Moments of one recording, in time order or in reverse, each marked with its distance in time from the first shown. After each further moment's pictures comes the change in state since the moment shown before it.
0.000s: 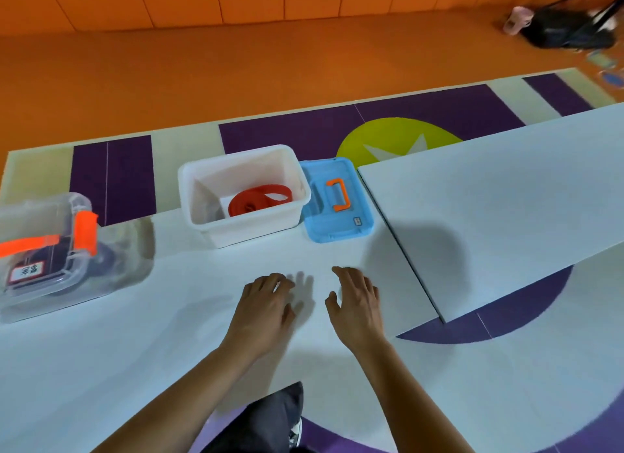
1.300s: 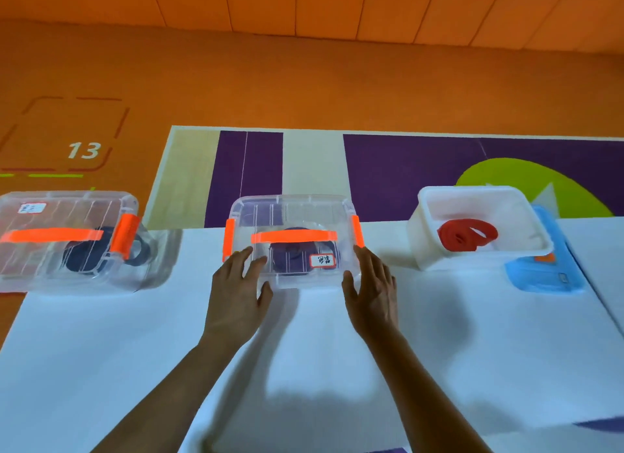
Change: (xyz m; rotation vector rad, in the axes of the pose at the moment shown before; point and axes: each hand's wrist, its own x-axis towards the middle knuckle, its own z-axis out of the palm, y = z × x) left_hand -0.206 -0.430 -0.153 0.005 0.381 -0.395; right_hand -0.022 -0.416 0.195 0.145 0.128 -0.302
